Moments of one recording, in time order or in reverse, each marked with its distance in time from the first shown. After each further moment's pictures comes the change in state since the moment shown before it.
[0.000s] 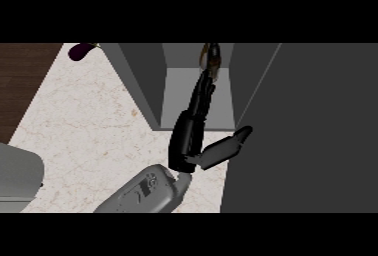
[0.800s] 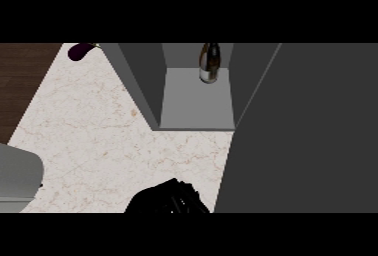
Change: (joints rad) left arm 0.458 0.217 -0.207 -0.582 -0.057 0.002 0.000; right arm -0.006 0.009 0.078 -0.018 0.058 -0.025 0.021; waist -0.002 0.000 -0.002
